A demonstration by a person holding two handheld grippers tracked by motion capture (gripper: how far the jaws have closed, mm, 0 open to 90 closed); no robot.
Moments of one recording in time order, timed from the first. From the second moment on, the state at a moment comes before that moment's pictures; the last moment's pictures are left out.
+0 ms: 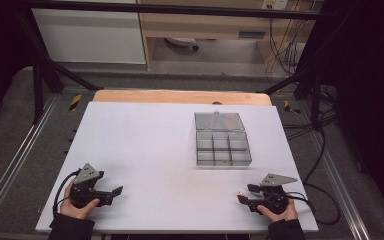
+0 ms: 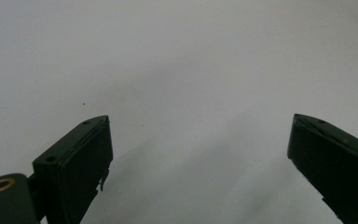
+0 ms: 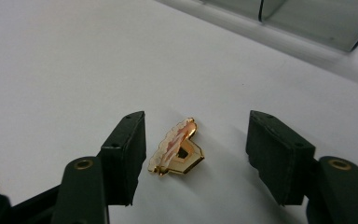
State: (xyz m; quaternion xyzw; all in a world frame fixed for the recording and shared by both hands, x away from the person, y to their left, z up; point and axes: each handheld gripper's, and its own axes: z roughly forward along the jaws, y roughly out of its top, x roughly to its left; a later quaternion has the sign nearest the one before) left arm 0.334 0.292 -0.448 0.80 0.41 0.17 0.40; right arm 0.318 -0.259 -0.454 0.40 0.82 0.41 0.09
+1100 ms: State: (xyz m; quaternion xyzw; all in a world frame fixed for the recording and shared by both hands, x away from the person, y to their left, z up) left arm 0.333 0.291 -0.448 0.80 0.41 0.17 0.40; right arm 0.314 -0.257 -0.454 0.42 0.81 0.40 0.06
